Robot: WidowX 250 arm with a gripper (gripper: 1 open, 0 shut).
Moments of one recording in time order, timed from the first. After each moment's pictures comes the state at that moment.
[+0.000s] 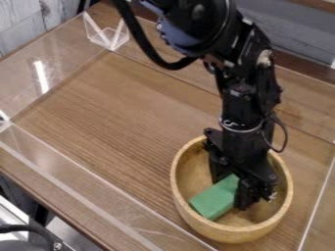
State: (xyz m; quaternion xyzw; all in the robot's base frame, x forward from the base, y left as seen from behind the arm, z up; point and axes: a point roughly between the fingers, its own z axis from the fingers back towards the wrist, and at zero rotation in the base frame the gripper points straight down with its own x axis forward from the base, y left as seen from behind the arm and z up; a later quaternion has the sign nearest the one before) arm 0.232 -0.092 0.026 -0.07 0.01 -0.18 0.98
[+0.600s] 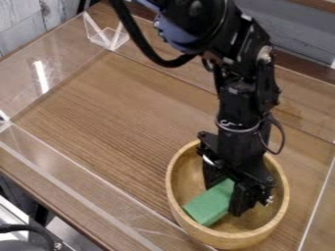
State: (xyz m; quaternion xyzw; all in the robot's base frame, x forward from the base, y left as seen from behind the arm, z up) arm 0.218 -0.090 0.036 -0.08 0.05 -0.16 0.98
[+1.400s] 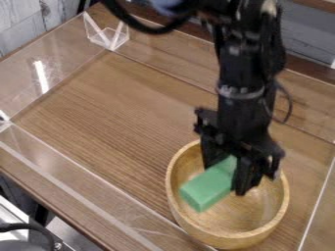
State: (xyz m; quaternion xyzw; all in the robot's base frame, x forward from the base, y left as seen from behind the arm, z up) arm 0.217 -0.086 0.085 -0.08 0.04 -0.13 0.99
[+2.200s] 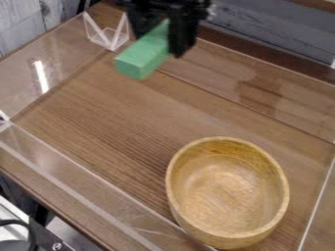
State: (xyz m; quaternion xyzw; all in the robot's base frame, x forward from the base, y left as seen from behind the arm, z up) arm 0.236 0.026 0.179 -0.07 -0.02 0.02 1.00
